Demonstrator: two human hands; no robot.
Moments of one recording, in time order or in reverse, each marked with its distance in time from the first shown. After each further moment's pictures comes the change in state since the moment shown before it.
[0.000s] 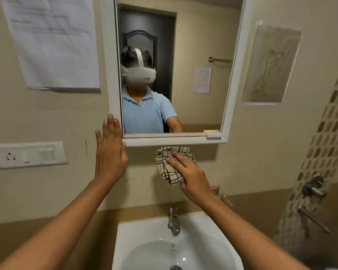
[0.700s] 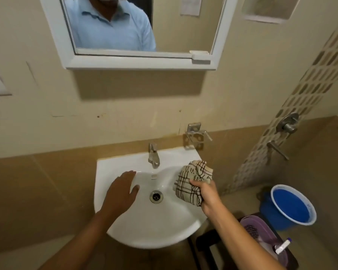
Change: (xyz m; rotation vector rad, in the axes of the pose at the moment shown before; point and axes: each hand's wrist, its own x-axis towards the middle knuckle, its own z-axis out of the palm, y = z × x) left_hand -0.290 0.027 0.105 -0.233 -0.829 -0.296; right_hand -0.239 0.025 0.040 1.196 0.211 1.568
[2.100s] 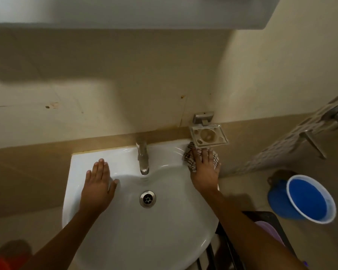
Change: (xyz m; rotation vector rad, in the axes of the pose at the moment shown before) left_hand 0.090 -0.069 0.086 0.376 -0.164 -0.218; right_hand 0.235 0.022 -0.040 -1.739 0.019 -0.441
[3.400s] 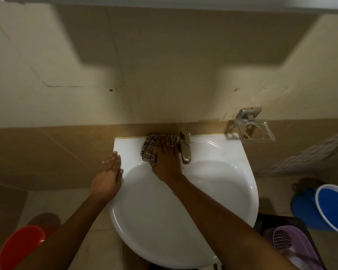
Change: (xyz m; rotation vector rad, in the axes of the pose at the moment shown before) left_hand -0.033 -0.086 -0.033 -0.179 0.022 -0.056; right_hand -0.025 -0.238 0.042 0.114 -0.024 -0.451
